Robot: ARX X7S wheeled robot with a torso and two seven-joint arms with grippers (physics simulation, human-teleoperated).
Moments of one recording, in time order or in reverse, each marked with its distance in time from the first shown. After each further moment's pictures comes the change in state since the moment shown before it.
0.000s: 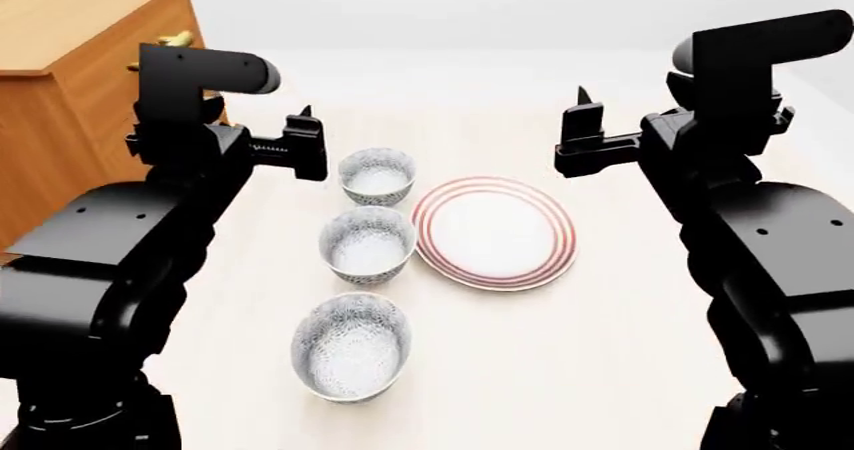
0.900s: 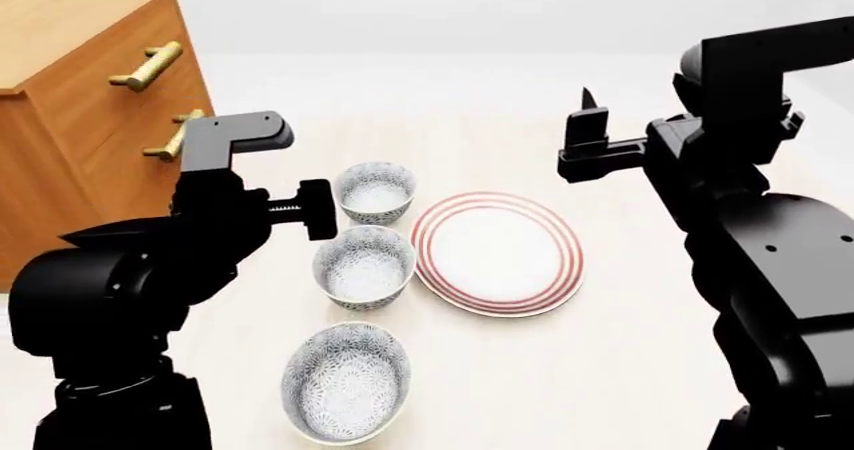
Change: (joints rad) left arm -0.023 0.086 -0.123 -0.195 -0.041 -0.289 -0.110; right arm -0.029 0.008 0.012 -0.056 0.019 0.005 0.021
